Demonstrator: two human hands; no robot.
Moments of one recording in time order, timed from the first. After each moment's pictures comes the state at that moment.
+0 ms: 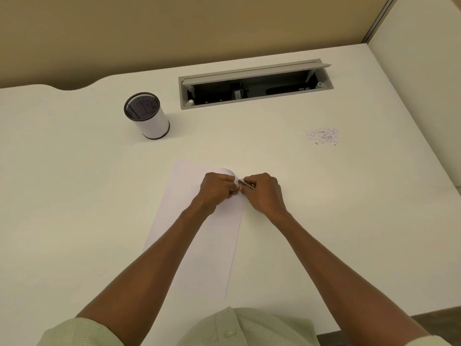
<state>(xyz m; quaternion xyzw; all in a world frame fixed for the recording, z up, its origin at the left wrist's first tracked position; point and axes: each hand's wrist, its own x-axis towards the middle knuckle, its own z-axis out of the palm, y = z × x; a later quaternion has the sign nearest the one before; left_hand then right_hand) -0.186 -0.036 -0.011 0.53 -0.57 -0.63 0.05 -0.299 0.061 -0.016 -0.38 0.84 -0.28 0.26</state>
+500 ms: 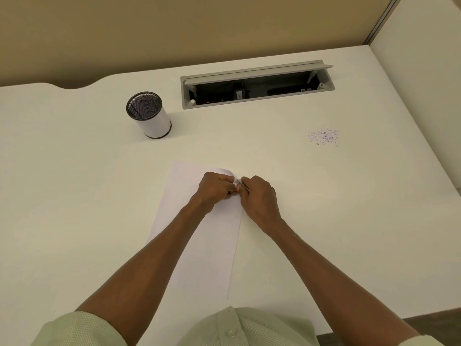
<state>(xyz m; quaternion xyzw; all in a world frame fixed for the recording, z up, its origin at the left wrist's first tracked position) -0.183 -0.042 -0.013 0.53 -0.55 -0.64 0.04 -0.279 0.065 -0.029 -0.44 0.84 -0.26 0.18</state>
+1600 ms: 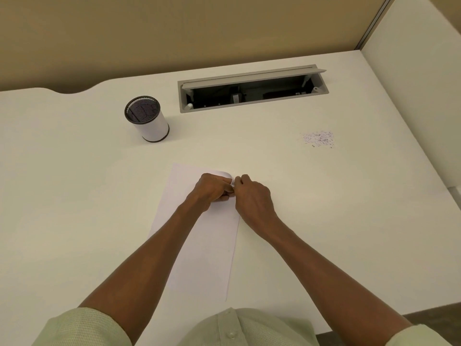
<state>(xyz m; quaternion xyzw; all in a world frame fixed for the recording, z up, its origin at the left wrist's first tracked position) -0.185 -0.050 -0.007 0.54 -0.52 -0.66 0.01 -0.269 0.058 -0.017 -0.55 0.83 -0.09 0.01</state>
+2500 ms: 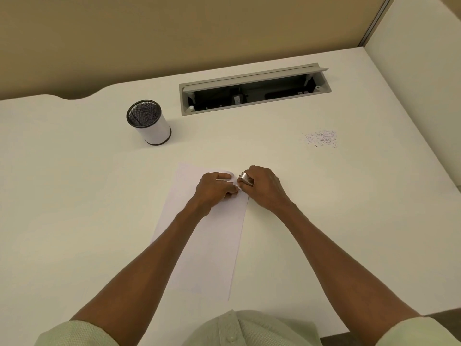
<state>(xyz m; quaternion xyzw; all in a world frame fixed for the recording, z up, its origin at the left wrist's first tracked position) -0.180 -0.047 -0.003 0.53 -0.57 -0.62 0.05 -0.319 0.052 -0.011 -0.50 0.79 -0.28 0.22</state>
